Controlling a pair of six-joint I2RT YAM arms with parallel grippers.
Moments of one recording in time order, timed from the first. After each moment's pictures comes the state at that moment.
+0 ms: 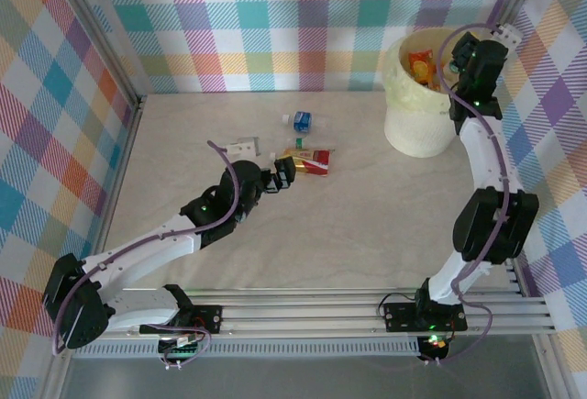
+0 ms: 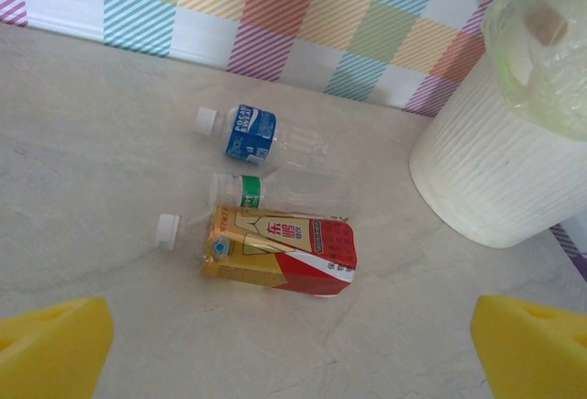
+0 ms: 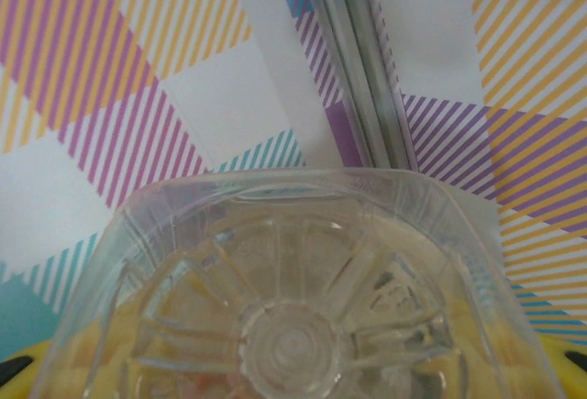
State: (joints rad) left arm -0.80 1.18 0.86 -0.06 -0.47 -0.59; right arm -0.12 1.73 1.62 0.10 0.29 0.36
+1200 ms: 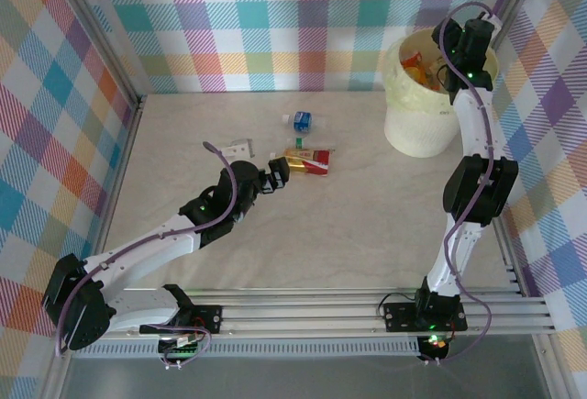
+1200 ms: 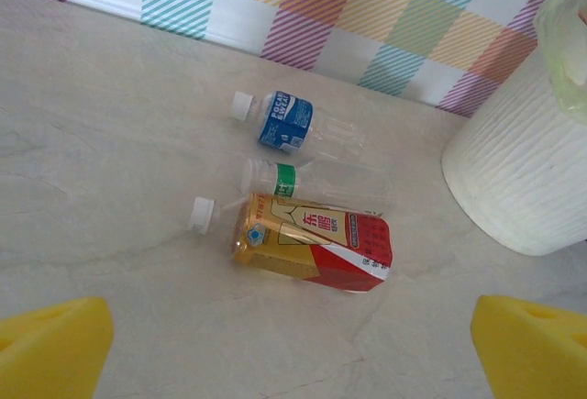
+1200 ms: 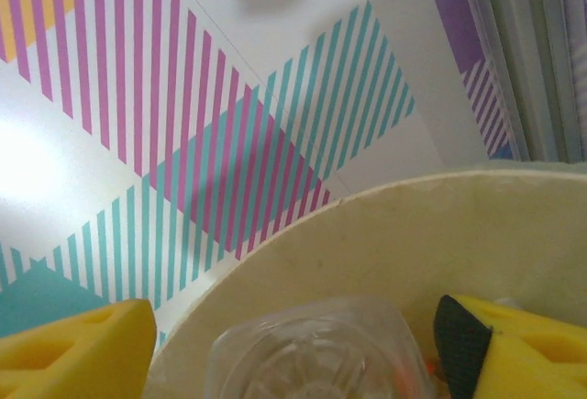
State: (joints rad) left arm -0.77 1.18 0.83 -0.08 -0.47 -0.63; right arm -0.12 2.08 2.09 -0.20 0.09 0.57
